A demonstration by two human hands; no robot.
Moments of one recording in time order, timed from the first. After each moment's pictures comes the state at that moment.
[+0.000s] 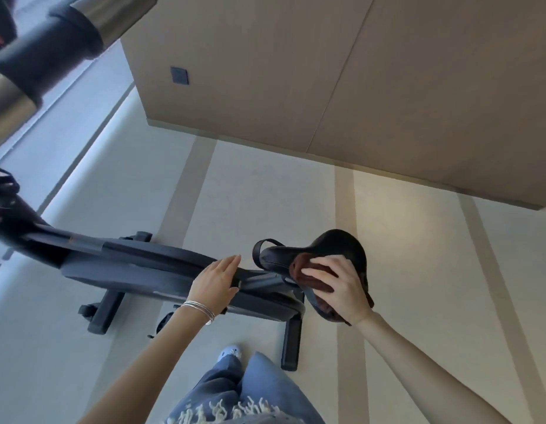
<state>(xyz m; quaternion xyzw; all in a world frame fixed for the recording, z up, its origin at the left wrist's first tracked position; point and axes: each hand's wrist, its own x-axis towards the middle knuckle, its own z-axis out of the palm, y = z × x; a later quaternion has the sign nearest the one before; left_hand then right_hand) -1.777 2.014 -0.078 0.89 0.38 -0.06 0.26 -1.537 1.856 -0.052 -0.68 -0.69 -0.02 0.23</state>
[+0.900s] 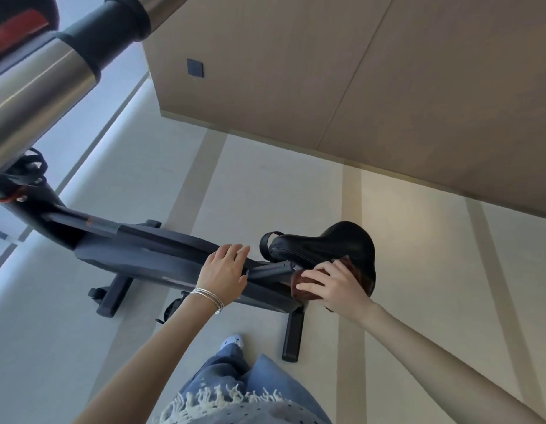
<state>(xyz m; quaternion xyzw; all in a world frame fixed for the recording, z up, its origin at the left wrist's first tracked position) -1.796 1.997 -0.058 0.90 0.39 -0.04 0.19 -1.558 1.855 -0.049 -0.57 -0.82 -0.02 0.02</state>
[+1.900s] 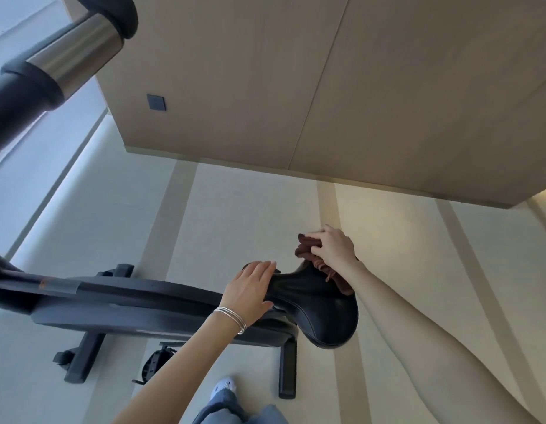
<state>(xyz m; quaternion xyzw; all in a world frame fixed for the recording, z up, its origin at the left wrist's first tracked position) -1.695 2.013 -0.053 0.95 0.25 0.01 0.21 -1.464 1.964 -0.026 -0.87 -0.47 0.14 0.03</state>
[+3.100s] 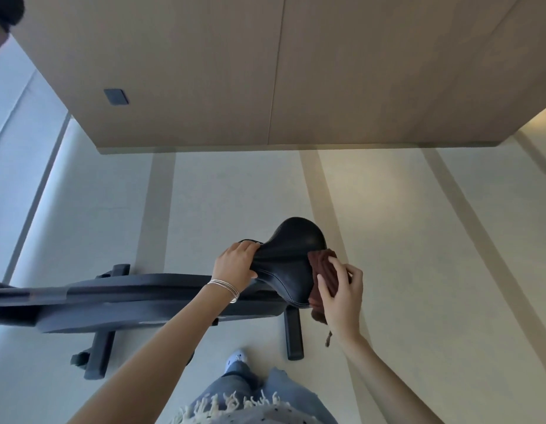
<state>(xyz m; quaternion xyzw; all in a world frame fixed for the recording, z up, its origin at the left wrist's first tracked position) -1.659 1.997 -0.050 0.93 0.29 -0.06 0.21 -1.554 1.793 -0.061 -0.89 -0.28 -0.02 0.36</state>
